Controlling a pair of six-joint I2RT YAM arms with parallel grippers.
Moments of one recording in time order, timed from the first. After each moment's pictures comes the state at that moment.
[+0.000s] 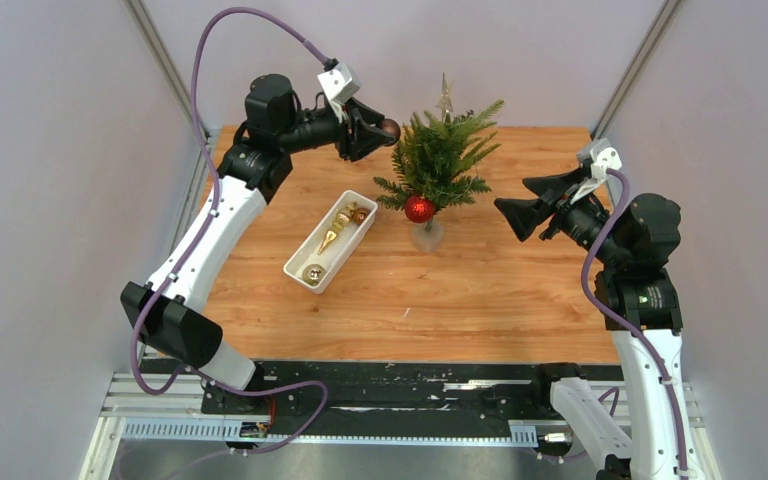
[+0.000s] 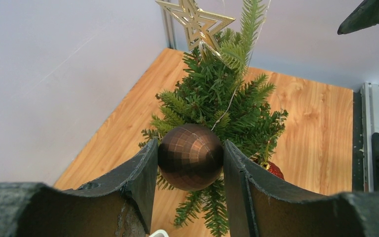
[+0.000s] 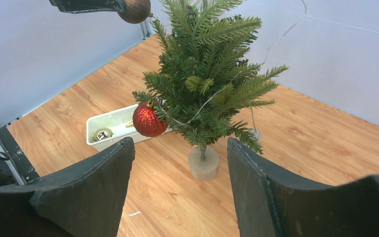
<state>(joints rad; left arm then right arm) -0.40 1.53 1.67 -0.19 0.77 0.11 0.05 0.78 1.11 -0.32 -0.67 0.08</state>
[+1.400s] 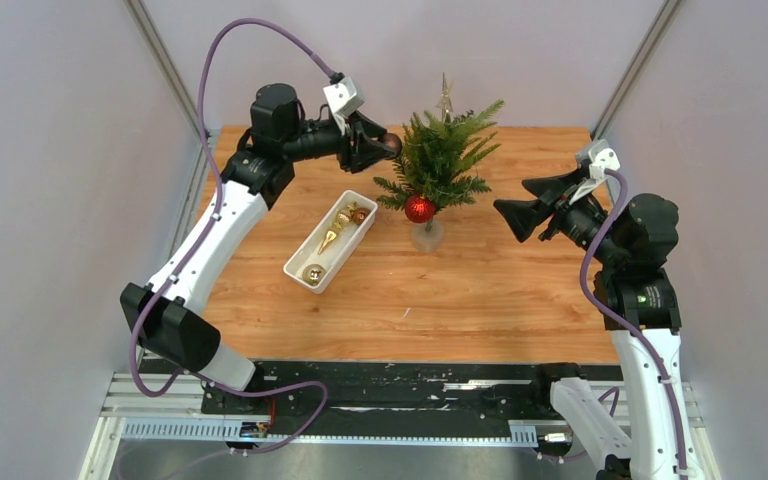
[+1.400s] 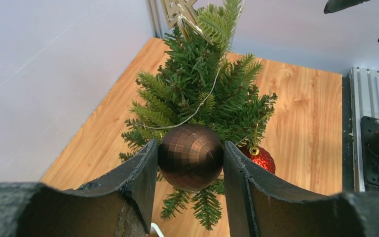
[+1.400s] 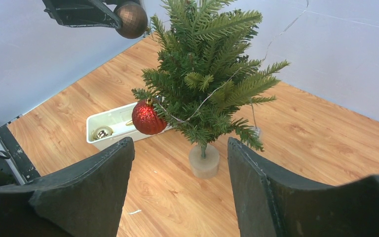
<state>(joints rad) -0.42 1.51 1.61 -0.20 0.81 0.14 0.05 0.78 1.10 -0.32 -0.67 0.08</state>
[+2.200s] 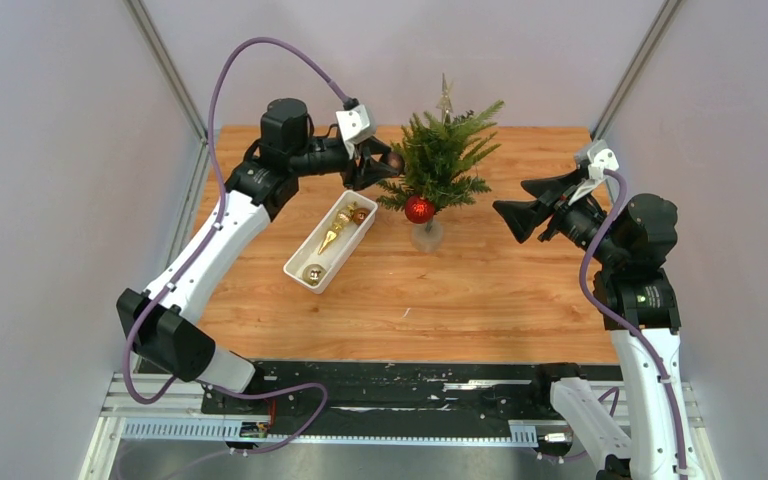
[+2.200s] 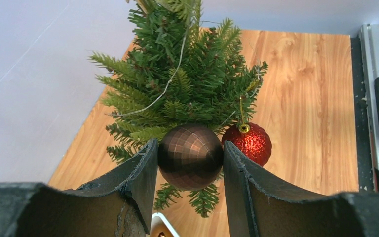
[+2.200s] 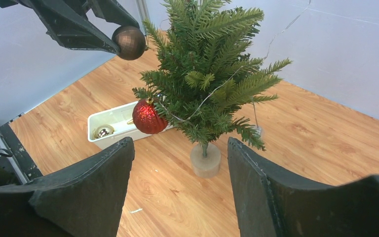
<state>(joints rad) -0.46 1.47 1.53 -0.26 0.80 0.31 0.05 0.77 1.09 -0.32 -0.67 0.08</state>
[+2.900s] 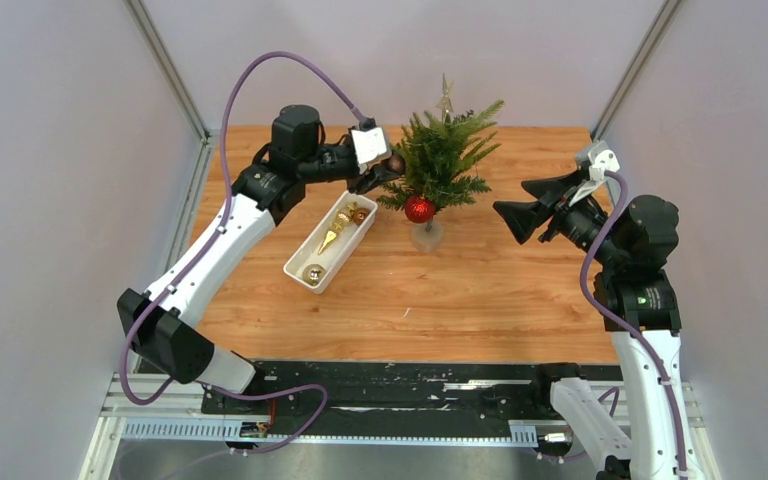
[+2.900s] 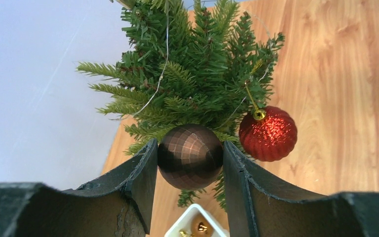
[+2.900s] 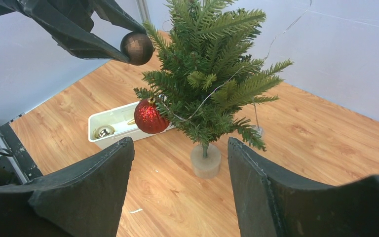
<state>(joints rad) -0.52 1.46 1.53 -0.33 0.70 0.56 0.05 0.77 1.09 -0.32 -0.67 0.08</state>
